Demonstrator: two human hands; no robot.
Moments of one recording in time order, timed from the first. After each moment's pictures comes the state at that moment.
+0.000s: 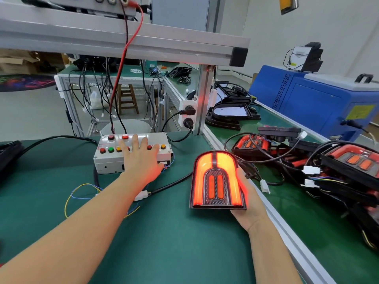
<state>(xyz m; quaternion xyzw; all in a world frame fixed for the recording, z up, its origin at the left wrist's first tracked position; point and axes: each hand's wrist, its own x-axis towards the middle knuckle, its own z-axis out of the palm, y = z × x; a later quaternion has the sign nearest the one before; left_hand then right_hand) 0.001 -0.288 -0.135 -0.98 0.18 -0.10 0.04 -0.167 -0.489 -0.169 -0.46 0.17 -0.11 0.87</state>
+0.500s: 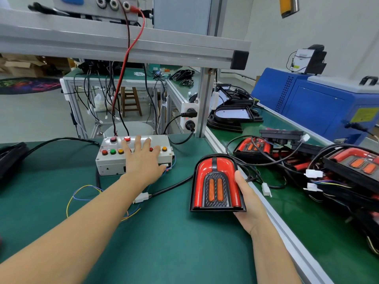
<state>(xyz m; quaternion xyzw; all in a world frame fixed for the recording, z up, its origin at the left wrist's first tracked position) 0.001 -0.289 -0.135 -0.98 0.18 -0.11 0.05 -0.168 -0.490 -0.162 -0.56 0.18 -0.09 0.81</state>
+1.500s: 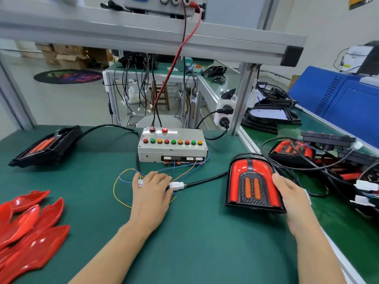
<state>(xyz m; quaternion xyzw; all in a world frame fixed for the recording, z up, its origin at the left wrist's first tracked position) -0.087 -0.205 -0.190 -0.95 0.17 -0.15 -0.21 -0.168 -0.497 -0.156 -0.69 0.29 -0.18 0.64</state>
